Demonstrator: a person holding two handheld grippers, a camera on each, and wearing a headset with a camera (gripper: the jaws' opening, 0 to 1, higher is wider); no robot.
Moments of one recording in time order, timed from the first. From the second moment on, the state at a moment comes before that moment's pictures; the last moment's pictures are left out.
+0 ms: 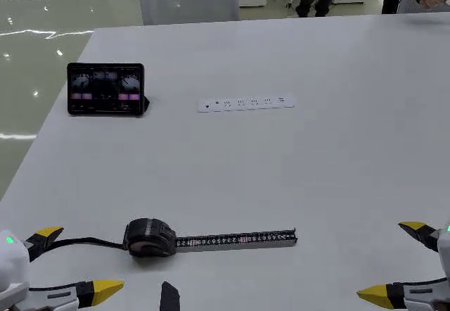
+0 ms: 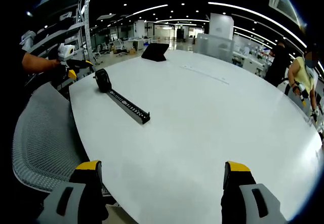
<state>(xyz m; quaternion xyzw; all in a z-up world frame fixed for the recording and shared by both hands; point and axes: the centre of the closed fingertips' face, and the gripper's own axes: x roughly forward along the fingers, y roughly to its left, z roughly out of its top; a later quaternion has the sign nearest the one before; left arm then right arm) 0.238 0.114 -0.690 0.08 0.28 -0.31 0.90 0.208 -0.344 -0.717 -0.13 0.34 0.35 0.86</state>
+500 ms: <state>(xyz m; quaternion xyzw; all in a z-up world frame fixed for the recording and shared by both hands) 0.238 0.116 -0.682 0.09 0.27 -0.32 0.91 0.203 -0.347 -0.707 -0.12 0.33 0.34 0.87</state>
